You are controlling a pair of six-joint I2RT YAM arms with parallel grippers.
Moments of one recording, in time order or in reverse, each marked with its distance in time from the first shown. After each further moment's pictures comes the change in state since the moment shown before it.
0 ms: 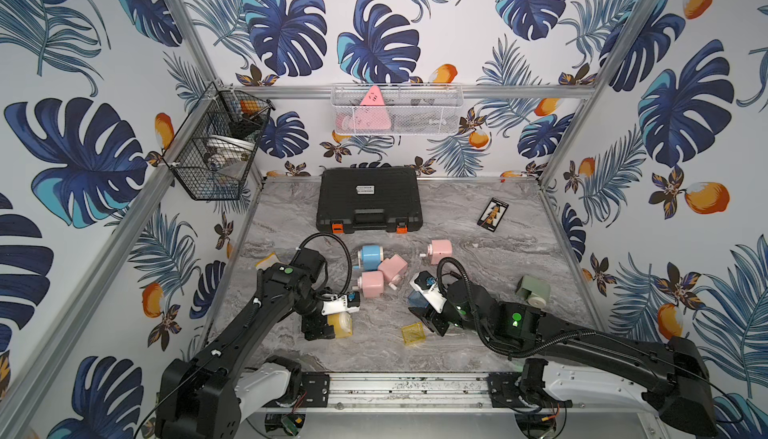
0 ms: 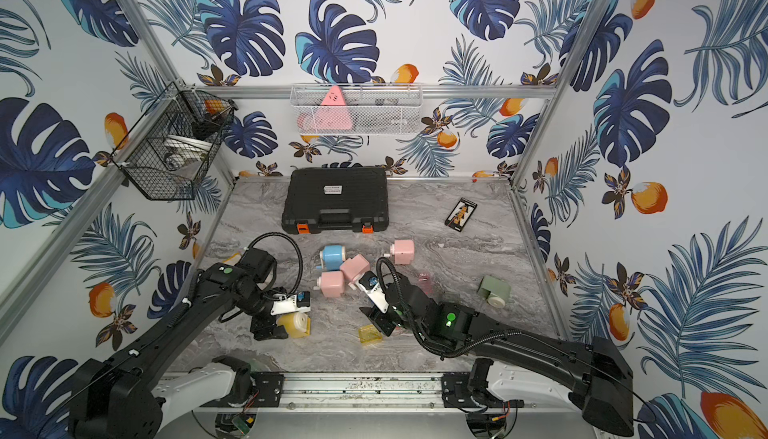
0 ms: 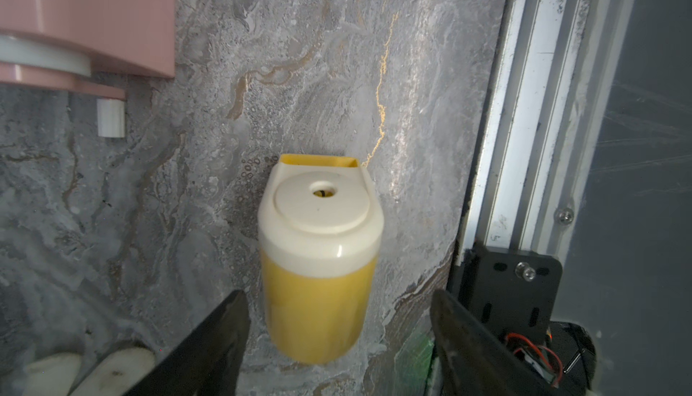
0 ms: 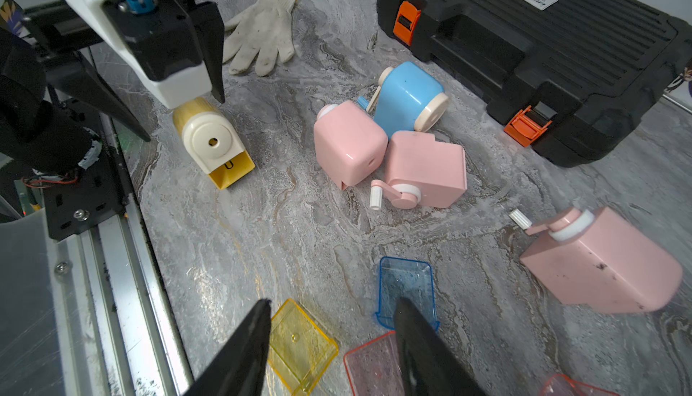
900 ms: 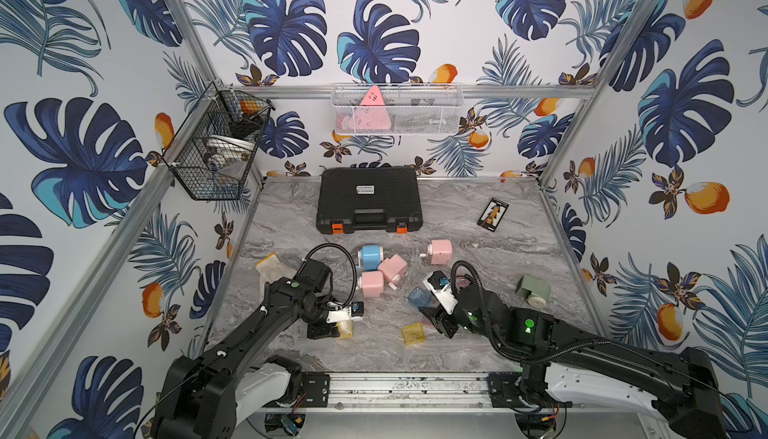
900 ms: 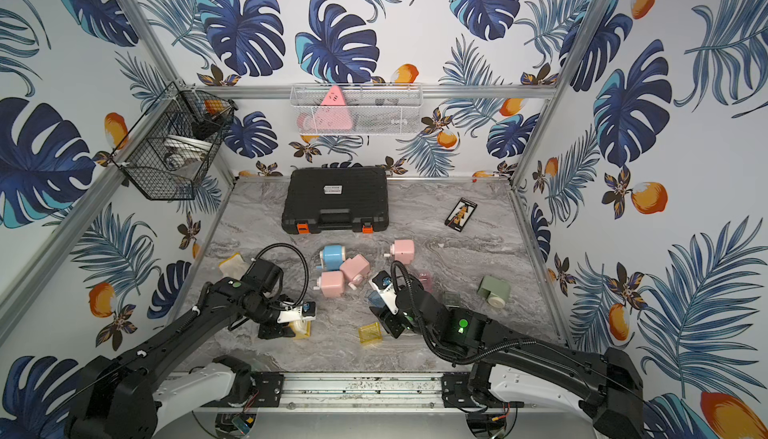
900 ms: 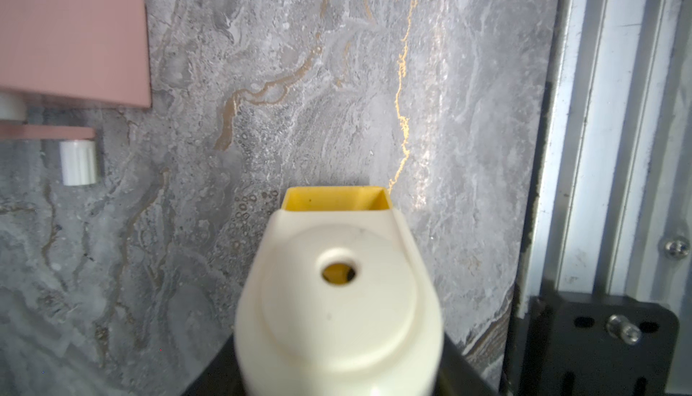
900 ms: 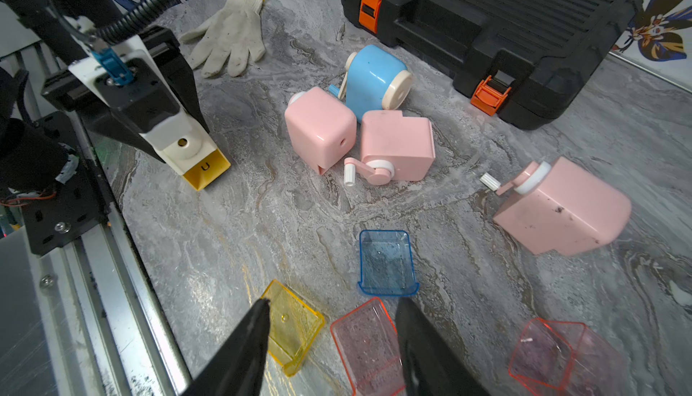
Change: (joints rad) left arm -0.058 -0.033 -0.151 0.203 -0.012 0.010; right arm 0.000 -0.117 -0.058 -0.053 0.073 0.086
